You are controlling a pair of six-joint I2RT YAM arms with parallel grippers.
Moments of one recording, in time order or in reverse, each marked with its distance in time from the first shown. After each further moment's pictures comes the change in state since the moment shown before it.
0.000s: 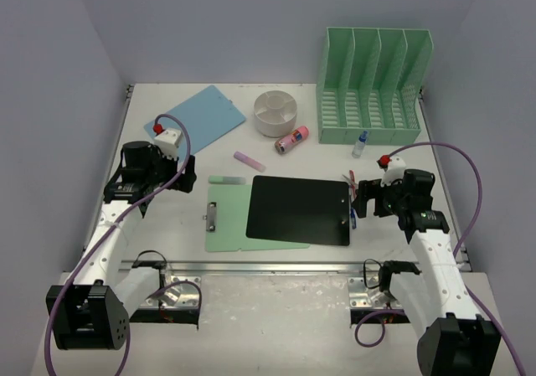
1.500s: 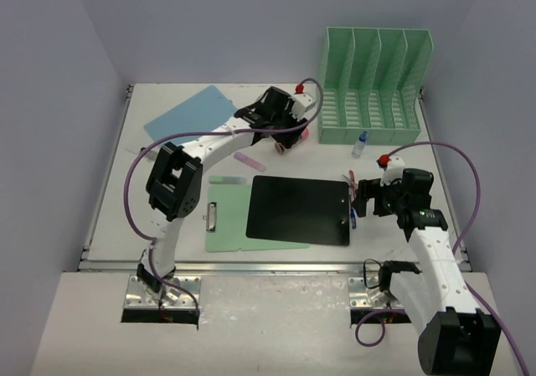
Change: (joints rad) left arm -0.640 1.120 1.067 -0.007 -0.155 -0.006; right arm 0.000 0.030 -0.008 0.030 0.013 0.004
